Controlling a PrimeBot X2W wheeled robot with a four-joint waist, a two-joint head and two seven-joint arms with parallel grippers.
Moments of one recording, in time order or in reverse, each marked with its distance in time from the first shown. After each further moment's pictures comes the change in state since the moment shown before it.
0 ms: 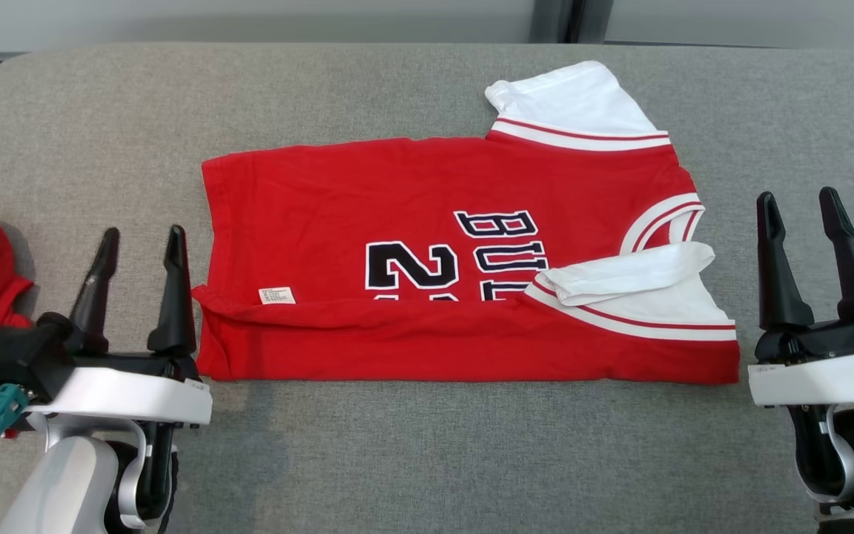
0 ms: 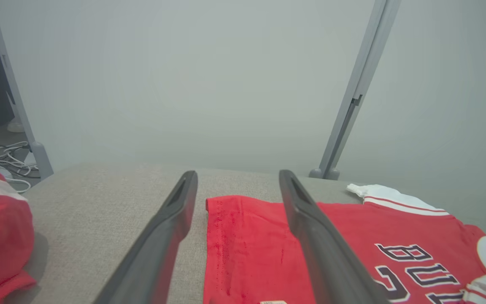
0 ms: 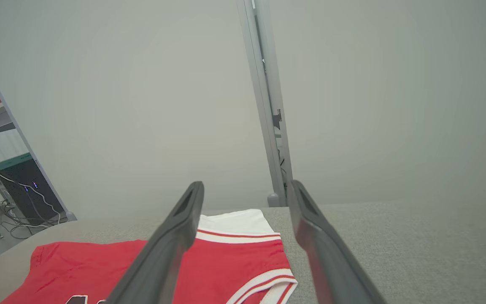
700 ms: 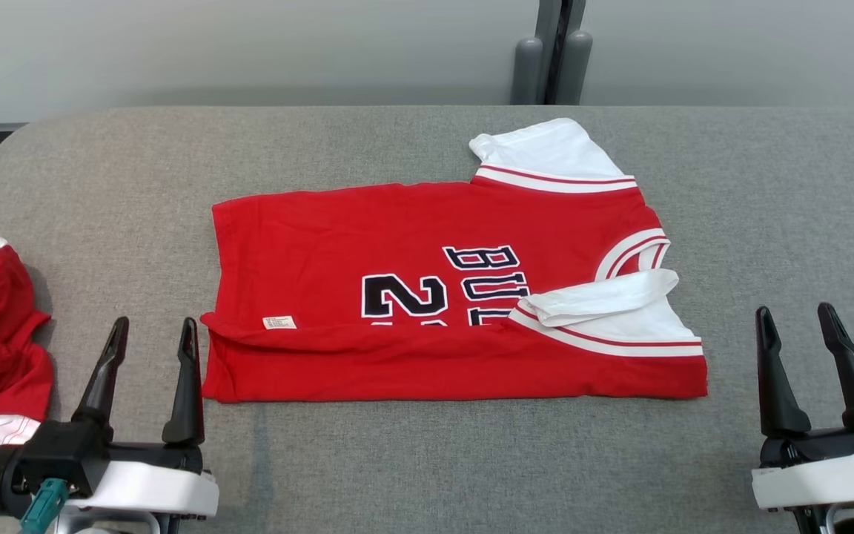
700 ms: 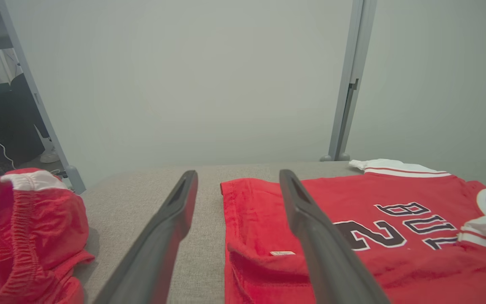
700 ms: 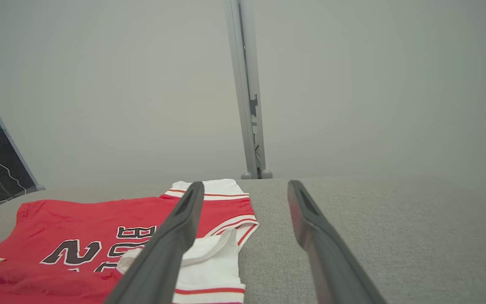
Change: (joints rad) left arm 0.215 -0.108 0.150 -0.041 0.311 -0.054 -0.003; right arm 0.240 0.035 -0.063 -0.040 -0.126 0.000 -0.021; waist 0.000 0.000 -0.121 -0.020
